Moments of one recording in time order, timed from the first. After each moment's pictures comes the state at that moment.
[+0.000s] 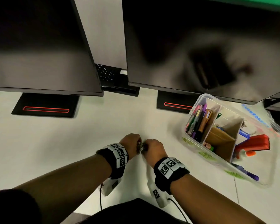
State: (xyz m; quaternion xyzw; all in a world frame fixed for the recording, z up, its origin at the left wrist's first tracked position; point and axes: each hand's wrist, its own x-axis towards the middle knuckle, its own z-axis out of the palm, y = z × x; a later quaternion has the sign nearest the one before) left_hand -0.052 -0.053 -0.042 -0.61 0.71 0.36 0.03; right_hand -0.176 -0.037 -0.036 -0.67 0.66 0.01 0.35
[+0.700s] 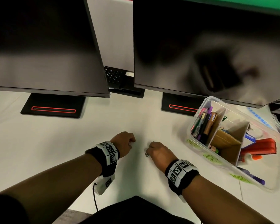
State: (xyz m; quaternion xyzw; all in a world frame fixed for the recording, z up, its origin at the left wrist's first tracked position) left_hand -0.006 -0.054 -0.039 -0.63 0.68 0.38 0.01; right_hand -0.193 -0.031 -0.047 -0.86 0.46 0.11 0.19
